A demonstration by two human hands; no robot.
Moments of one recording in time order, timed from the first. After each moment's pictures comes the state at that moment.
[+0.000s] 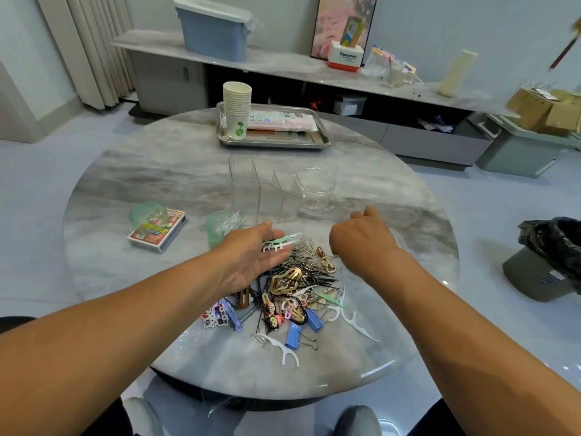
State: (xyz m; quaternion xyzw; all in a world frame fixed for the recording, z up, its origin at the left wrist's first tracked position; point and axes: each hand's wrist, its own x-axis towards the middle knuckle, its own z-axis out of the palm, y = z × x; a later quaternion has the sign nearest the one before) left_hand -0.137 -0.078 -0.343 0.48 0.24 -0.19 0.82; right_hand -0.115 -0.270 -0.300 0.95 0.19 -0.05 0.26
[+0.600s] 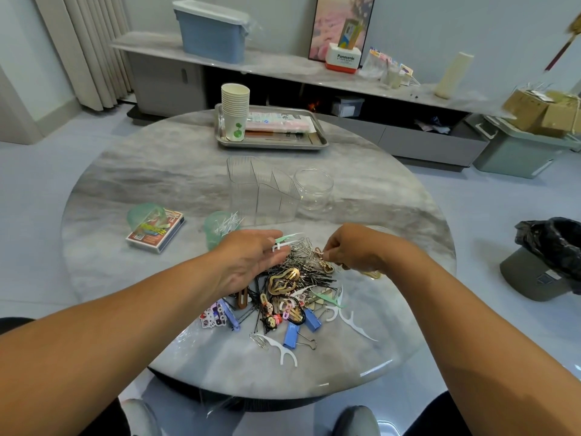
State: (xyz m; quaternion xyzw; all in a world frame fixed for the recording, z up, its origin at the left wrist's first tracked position) left_hand -0.138 -0.077 -0.343 0.50 0.22 -0.20 0.81; right_hand -0.106 -0.281 -0.296 0.95 0.07 -0.25 -0.15
